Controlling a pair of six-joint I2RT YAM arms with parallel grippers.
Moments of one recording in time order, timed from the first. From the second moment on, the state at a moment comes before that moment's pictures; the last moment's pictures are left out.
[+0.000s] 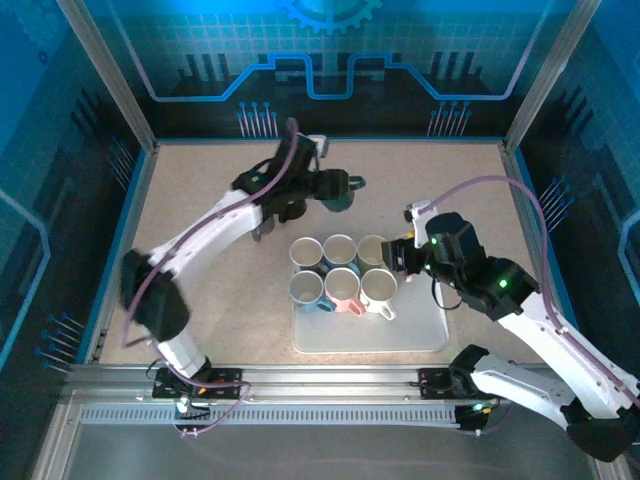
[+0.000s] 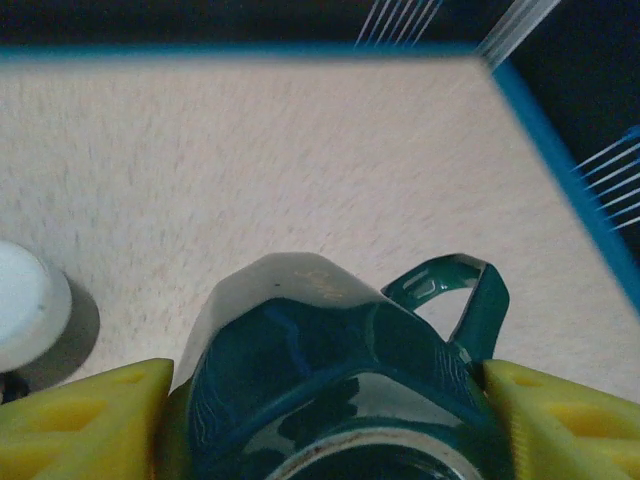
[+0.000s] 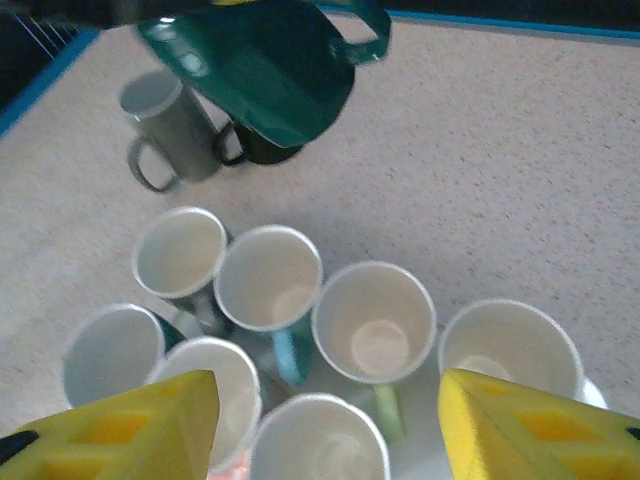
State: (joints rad) left arm -0.57 1.58 1.48 -0.44 0.03 -0.41; right arm 0.68 0.89 1.06 -0.77 0.13 0.33
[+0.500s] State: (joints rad) left arm -0.56 1.00 0.67 0.33 0.21 -0.03; right arm 0.50 0.95 1.18 -0.74 -0.44 0.78
